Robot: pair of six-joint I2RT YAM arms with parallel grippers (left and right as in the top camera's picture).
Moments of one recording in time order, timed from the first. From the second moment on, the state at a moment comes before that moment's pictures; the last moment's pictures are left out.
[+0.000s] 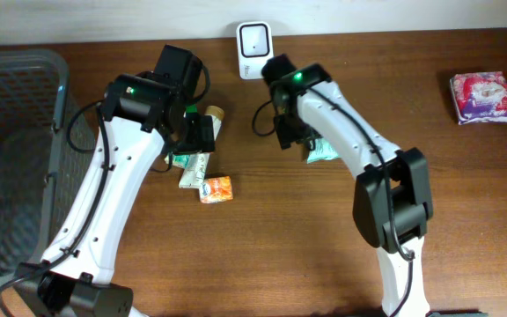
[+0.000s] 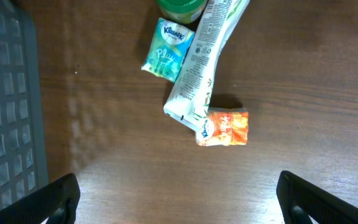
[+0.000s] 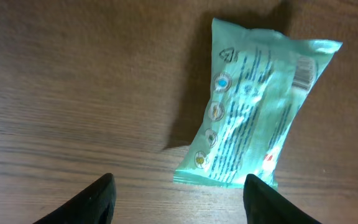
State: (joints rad) left arm -0.33 1.71 1.80 -1.43 -0.17 -0.39; right arm 0.44 2.22 1.93 -1.23 0.22 0.24
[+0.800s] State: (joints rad) left arm -0.33 1.71 1.80 -1.43 -0.17 -0.39; right arm 0.34 2.22 1.87 -1.26 -0.41 0.16
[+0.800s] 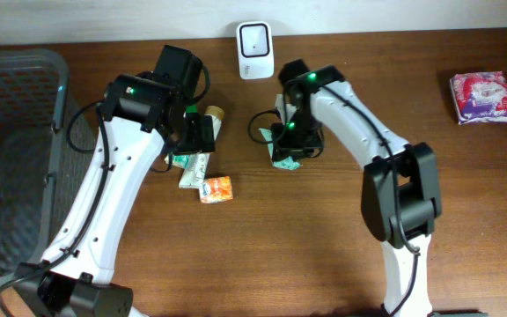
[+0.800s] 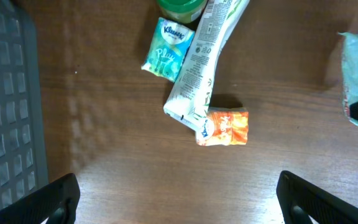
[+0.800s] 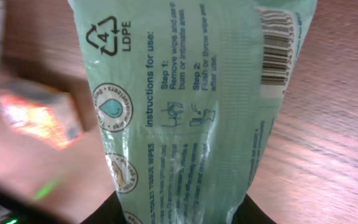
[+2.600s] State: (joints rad) left arm -0.33 1.71 1.80 -1.43 -0.17 -0.39; right arm 0.12 2.21 1.64 -0.87 -0.80 -0.04
